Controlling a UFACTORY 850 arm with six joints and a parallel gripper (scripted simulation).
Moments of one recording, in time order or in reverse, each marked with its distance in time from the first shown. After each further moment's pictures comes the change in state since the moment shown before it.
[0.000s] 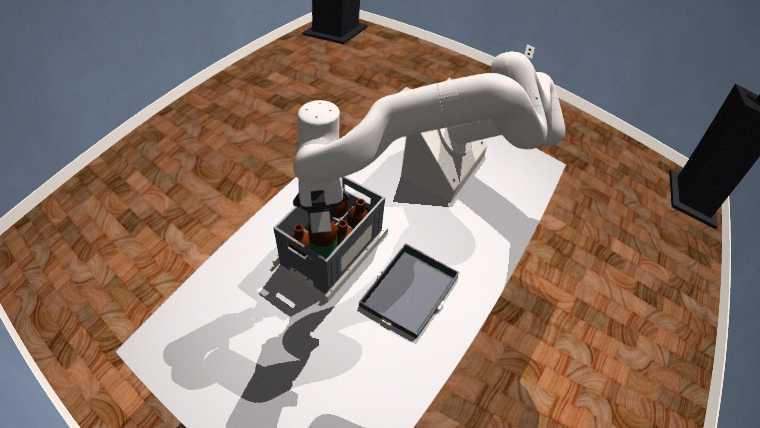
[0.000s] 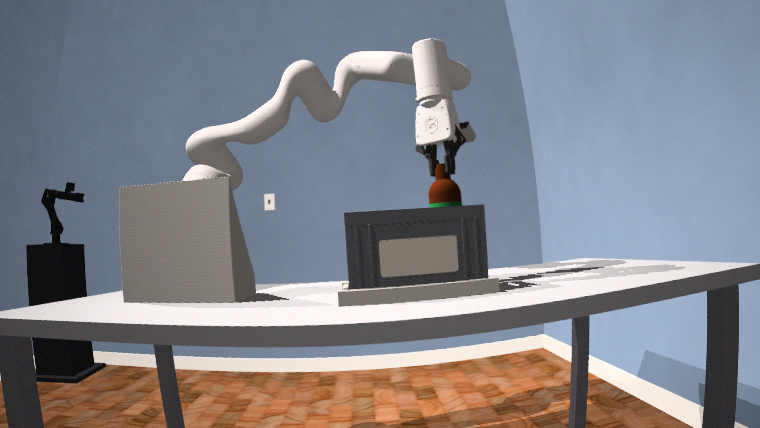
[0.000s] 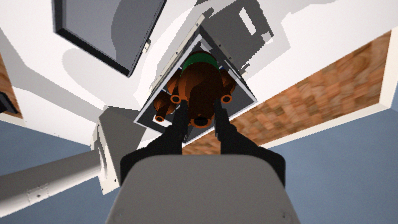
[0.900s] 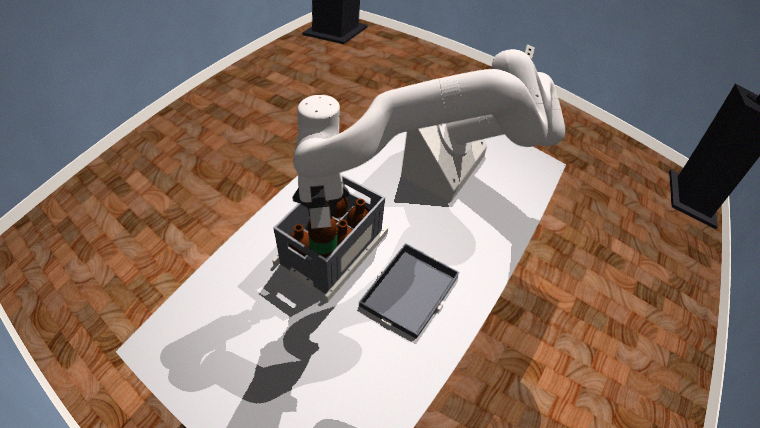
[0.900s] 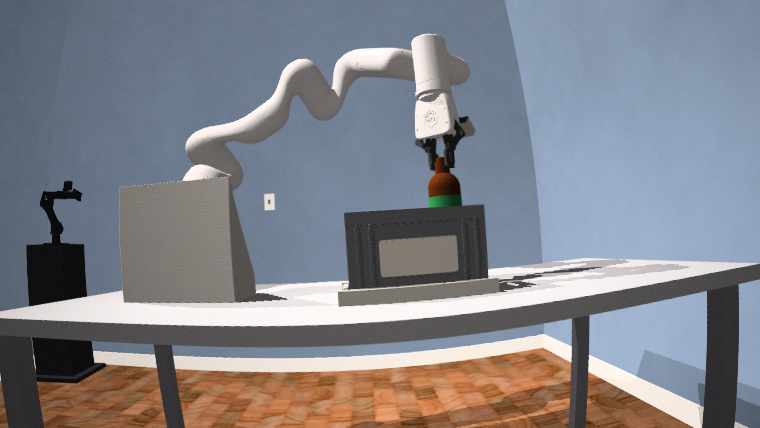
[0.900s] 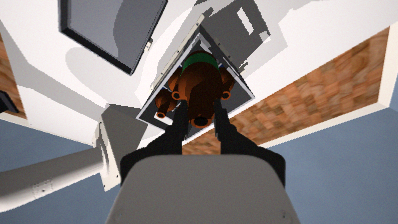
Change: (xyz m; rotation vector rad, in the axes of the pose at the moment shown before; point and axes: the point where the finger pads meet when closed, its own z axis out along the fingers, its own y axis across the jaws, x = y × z) arm 0.000 0.000 -0.014 0.000 0.000 0.000
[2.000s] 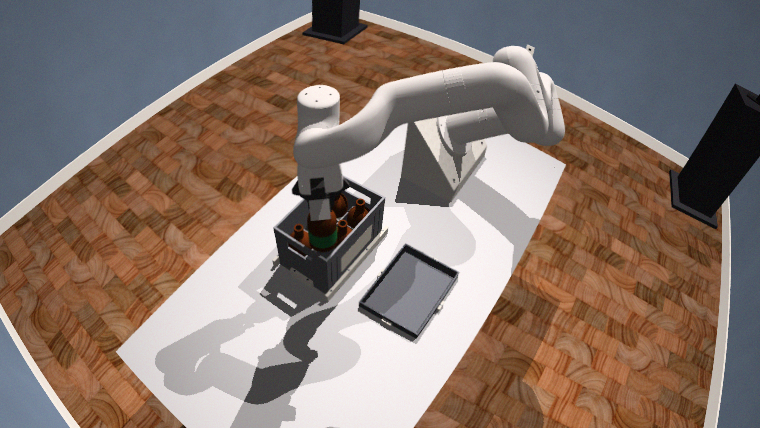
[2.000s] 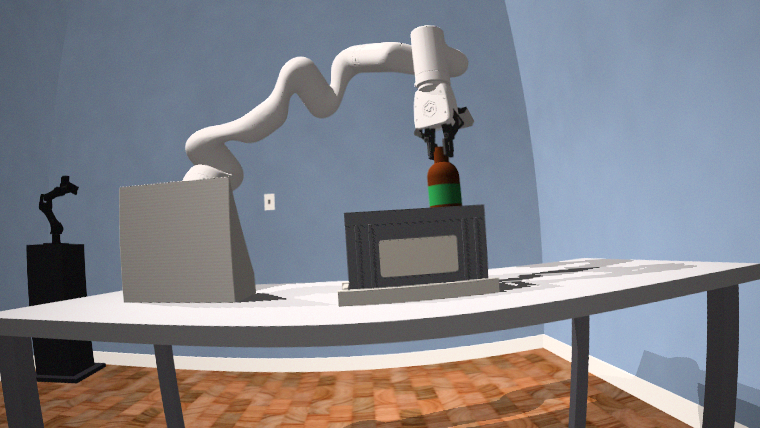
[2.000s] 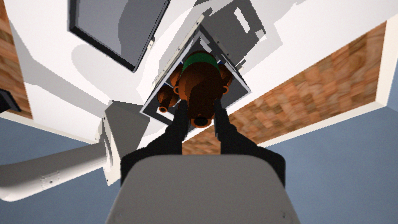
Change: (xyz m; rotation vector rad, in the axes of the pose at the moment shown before) arm 0.000 0.000 -0.025 0.000 0.000 0.000
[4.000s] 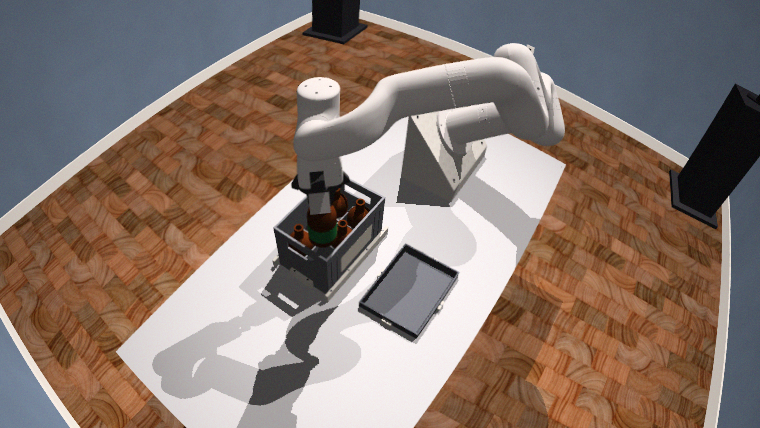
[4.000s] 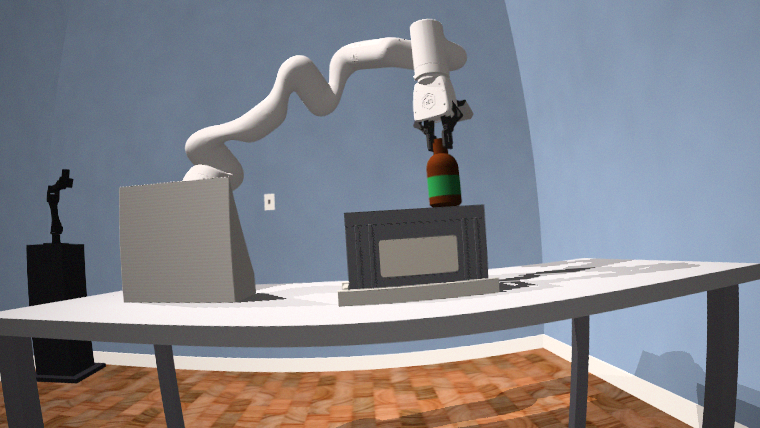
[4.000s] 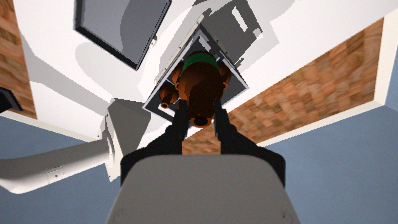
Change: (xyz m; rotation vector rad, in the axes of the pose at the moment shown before) arm 0.000 0.000 -0.019 0.000 0.000 0.000
